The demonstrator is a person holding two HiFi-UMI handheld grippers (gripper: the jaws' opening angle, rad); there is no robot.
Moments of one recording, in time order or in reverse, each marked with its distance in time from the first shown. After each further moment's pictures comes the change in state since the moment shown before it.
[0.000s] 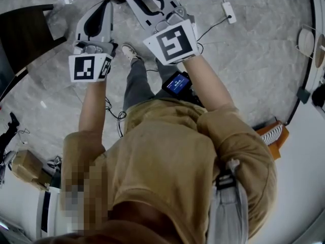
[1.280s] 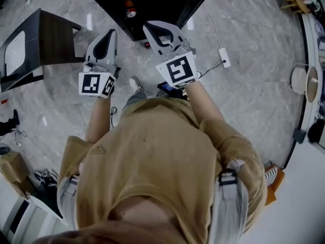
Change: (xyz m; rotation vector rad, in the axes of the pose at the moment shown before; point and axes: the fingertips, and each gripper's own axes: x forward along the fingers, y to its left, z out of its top) left arm -0.041 0.016 0.136 0.009 -0.058 0.132; right arm -0.044 -0.023 0.124 -0.077 -0.075 0.032
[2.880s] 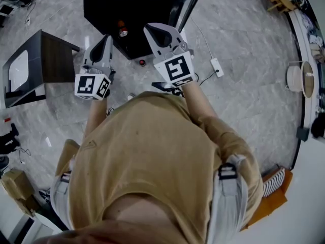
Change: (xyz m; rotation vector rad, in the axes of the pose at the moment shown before) left arm 0.024 -0.023 0.062 0.015 -0.060 -0.059; right arm -0.041 -0.058 0.046 -0.037 -0.042 -0.115
